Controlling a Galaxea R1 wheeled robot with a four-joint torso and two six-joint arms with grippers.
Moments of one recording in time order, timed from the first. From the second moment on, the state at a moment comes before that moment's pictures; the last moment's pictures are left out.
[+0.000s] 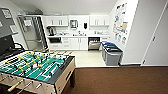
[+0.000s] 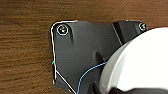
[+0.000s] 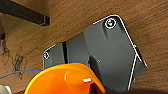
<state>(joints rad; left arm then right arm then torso) 1.54 2.83 -2.58 0.55 -0.19 -0.48 -1.59 2.62 -2.17 -0.13 0.30 0.33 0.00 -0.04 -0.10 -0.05</state>
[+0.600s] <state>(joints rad) 1.54 2.84 -2.58 0.55 -0.19 -0.48 -1.59 2.63 -2.18 -0.13 0.30 0.33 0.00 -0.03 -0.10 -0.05</state>
